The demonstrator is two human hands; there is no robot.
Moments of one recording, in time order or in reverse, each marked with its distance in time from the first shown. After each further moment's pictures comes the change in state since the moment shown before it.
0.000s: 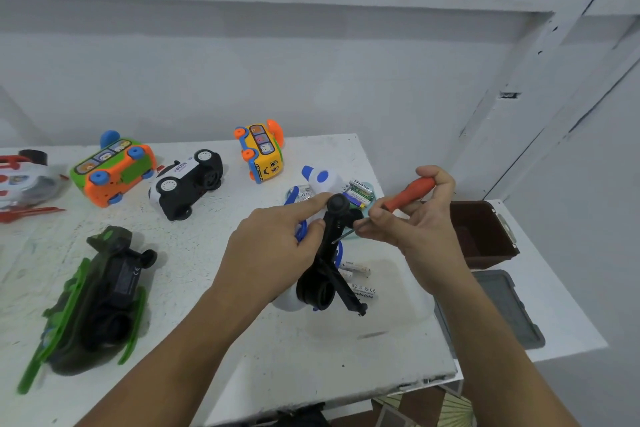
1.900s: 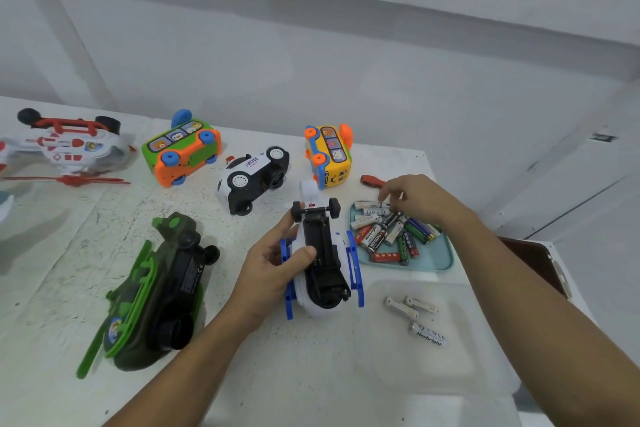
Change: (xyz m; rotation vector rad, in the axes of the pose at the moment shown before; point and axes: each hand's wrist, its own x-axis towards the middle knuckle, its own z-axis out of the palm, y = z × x) left_hand -0.002 -0.124 0.016 -1.159 0.045 -0.363; right_hand 0.181 0.060 0.046 -1.348 -0.533 -0.015
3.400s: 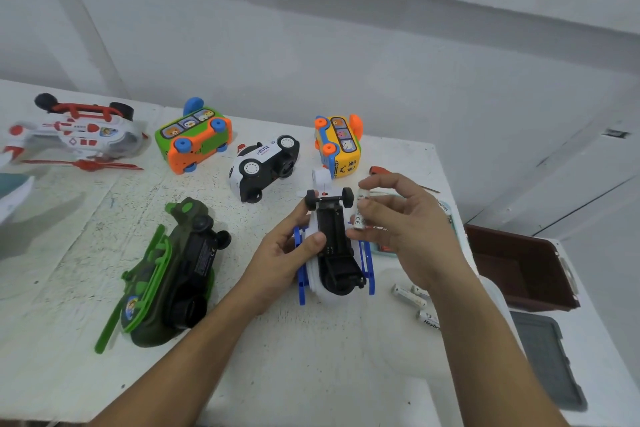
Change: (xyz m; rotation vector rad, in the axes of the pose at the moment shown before) left_hand -0.003 0.004 -0.003 0.081 -0.076 0.001; right_hand -0.108 -0.129 0.008 1.220 0.212 0.155
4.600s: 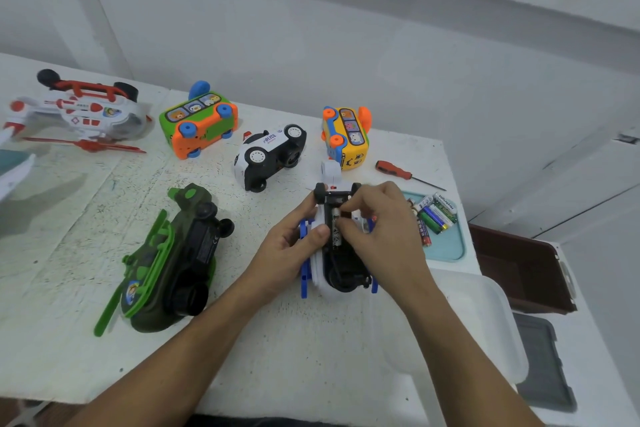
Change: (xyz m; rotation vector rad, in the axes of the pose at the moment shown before) left_hand 0.001 -0.006 0.001 -0.014 -0.031 0.033; right_hand 0.004 0.029 0.024 -0.758 0.090 -0.343
